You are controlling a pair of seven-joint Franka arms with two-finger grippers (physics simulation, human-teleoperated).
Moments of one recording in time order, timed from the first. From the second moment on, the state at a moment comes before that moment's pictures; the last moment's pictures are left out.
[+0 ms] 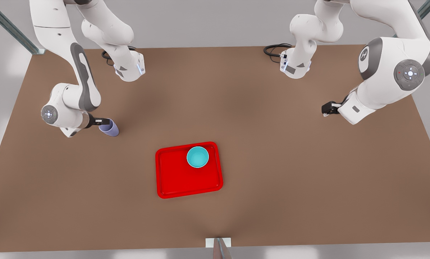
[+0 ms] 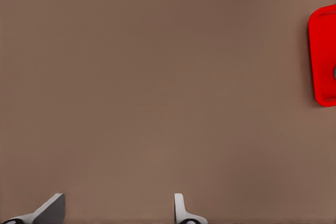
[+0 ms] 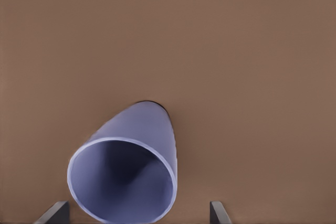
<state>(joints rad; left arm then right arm) -0.30 0.11 0.18 -1.47 -0.02 1.41 -0.04 -0.24 0.07 0.08 -2.38 0.04 2.12 -0.15</state>
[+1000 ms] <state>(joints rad) -0.30 0.12 0.18 -1.47 -0.02 1.42 -0.04 -0.29 0.16 0.08 -2.40 0.04 2.19 -0.21</state>
